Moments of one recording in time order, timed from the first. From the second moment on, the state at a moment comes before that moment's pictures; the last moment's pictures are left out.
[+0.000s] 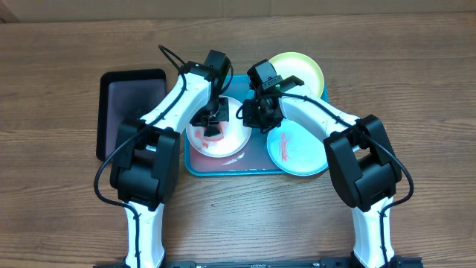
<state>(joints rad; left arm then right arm) -0.35 2.17 1.65 -1.02 -0.01 -0.39 0.49 2.18 1.57 -0.69 -0.24 0.52</state>
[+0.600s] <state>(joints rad) -0.31 2.18 1.72 -1.13 -0.17 -0.48 0.49 2.18 1.57 -0.69 -0.25 0.53</state>
